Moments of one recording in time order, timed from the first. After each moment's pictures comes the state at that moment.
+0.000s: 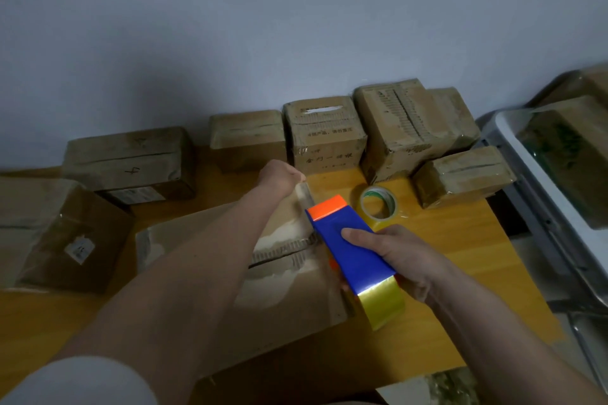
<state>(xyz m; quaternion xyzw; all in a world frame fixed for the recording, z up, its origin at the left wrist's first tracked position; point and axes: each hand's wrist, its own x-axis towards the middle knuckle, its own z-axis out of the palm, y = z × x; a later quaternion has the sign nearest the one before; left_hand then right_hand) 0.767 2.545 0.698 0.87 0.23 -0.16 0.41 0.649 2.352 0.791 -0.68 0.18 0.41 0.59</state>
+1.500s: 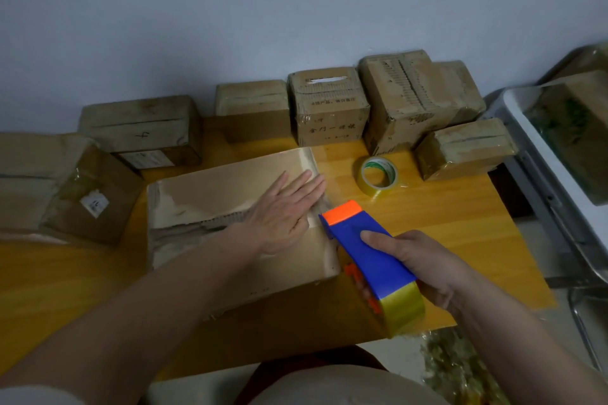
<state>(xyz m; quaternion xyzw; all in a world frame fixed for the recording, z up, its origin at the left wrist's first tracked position) 0.633 2.556 0.679 0.95 -0.28 -0.11 0.03 0.585 2.321 0.791 -0.64 0.18 0.44 0.60</state>
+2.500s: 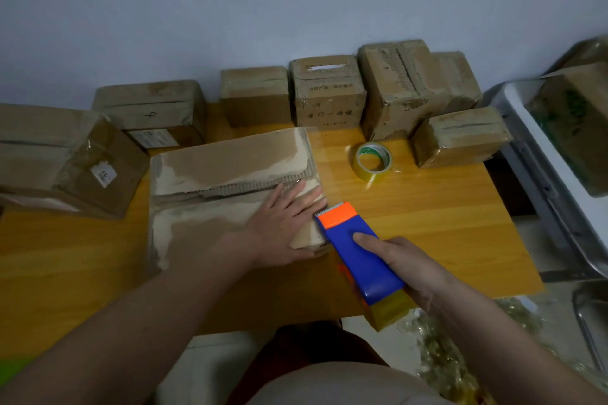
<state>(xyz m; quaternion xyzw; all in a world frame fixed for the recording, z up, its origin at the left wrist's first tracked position) 0.568 2.530 0.678 0.95 -0.26 -0.16 0.00 0.546 2.299 0.757 -0.70 0.19 0.42 0.54</state>
